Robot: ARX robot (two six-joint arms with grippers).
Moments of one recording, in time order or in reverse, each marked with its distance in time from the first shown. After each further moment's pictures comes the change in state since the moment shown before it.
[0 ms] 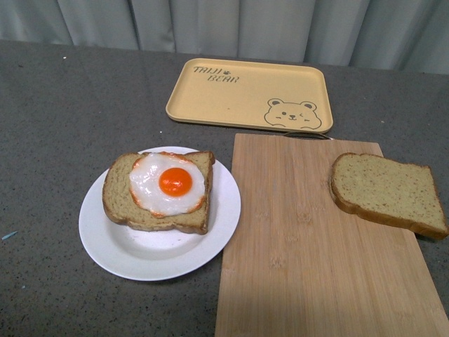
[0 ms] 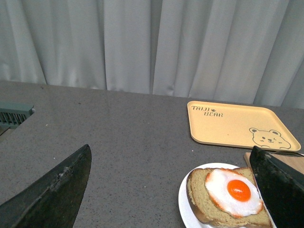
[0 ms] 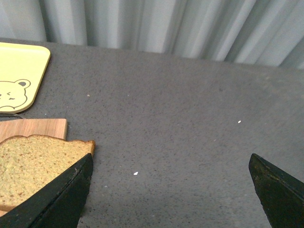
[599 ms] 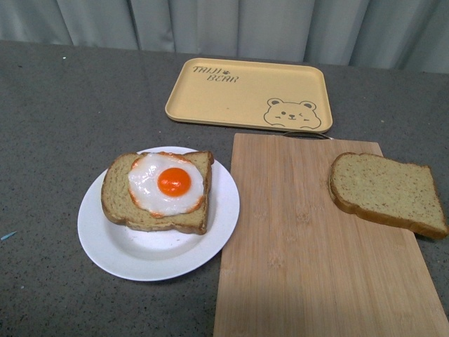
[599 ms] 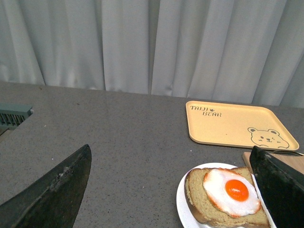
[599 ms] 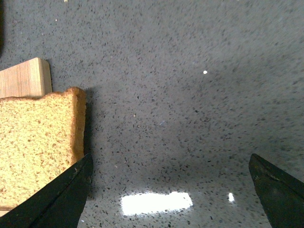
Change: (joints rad) left arm 0.000 0.000 0.000 0.000 0.000 0.000; right arm -0.227 0.801 0.426 -0.179 -0.394 0.200
